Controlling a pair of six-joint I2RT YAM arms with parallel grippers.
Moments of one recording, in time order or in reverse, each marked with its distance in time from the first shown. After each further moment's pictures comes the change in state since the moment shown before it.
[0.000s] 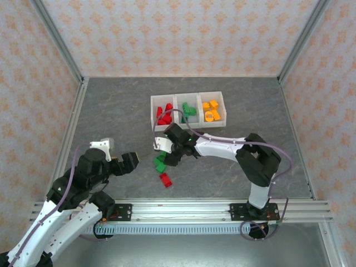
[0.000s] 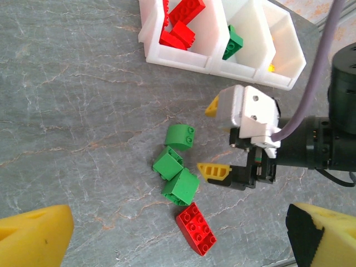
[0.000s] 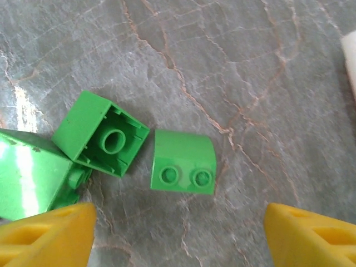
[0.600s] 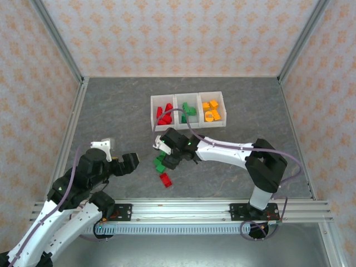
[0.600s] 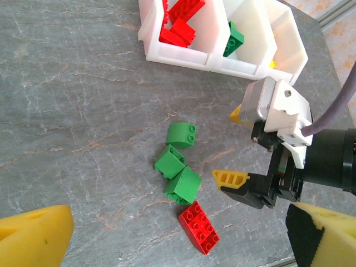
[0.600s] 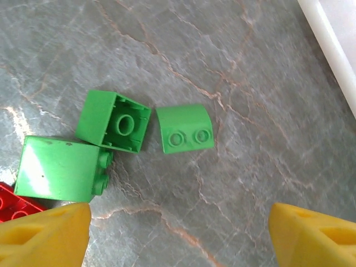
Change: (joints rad) left arm 0.000 0.000 -0.007 0.003 0.005 0.016; right arm 0.081 -0.095 0.011 -0.131 0.167 0.270
